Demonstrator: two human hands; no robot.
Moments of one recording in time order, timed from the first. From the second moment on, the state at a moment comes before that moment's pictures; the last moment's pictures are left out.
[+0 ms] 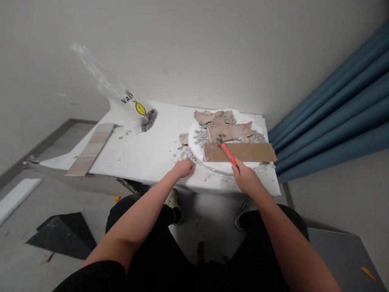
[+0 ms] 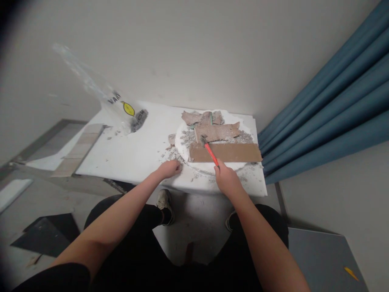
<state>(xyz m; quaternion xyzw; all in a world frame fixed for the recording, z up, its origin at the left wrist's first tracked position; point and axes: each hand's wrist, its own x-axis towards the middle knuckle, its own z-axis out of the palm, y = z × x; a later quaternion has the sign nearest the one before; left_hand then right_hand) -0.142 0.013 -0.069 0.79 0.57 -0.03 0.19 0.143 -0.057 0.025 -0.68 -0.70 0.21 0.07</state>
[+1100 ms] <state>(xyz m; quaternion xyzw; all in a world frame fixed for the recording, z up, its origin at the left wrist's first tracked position) -0.070 0.078 -0.026 0.70 0.55 0.36 0.28 0.166 -0.053 0.032 -0.67 -0.68 0.26 0.15</state>
